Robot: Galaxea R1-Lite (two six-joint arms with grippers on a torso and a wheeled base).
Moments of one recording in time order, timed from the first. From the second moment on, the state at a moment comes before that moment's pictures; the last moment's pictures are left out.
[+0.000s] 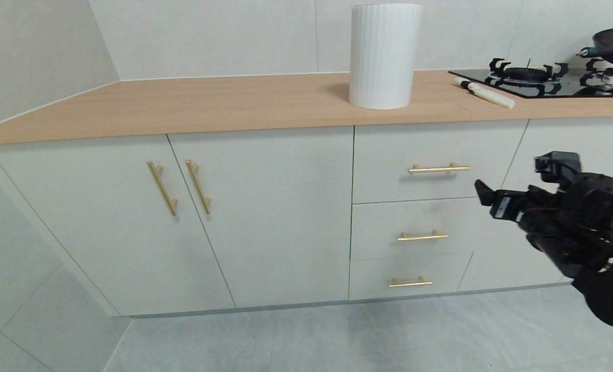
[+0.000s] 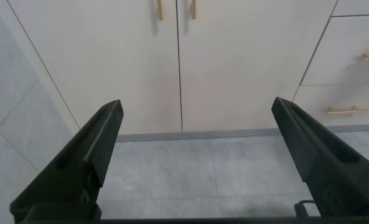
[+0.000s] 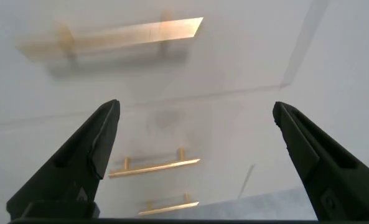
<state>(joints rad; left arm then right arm) 0.01 0.00 0.00 0.00 0.02 0.00 0.18 1.85 -0.58 -1.32 -0.31 0.05</state>
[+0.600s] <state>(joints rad) 0.01 0.00 0.00 0.00 0.02 0.00 0.10 0.99 -0.04 -1.17 -0.40 -0.03</state>
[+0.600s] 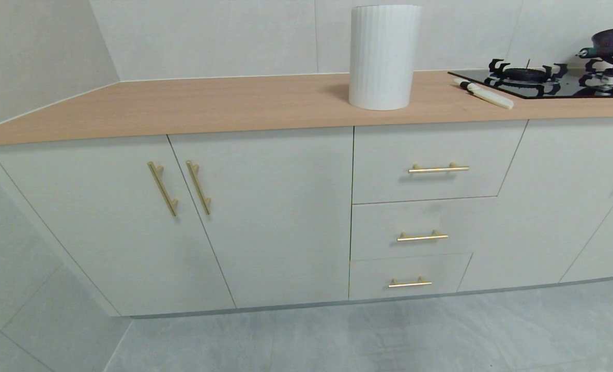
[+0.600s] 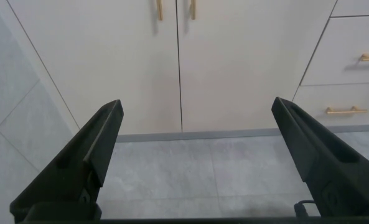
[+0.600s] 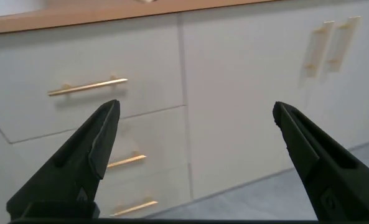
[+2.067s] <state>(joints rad) 0.01 0.00 0.00 0.00 0.02 0.00 0.00 0.00 0.00 0.00 0.00 0.00</state>
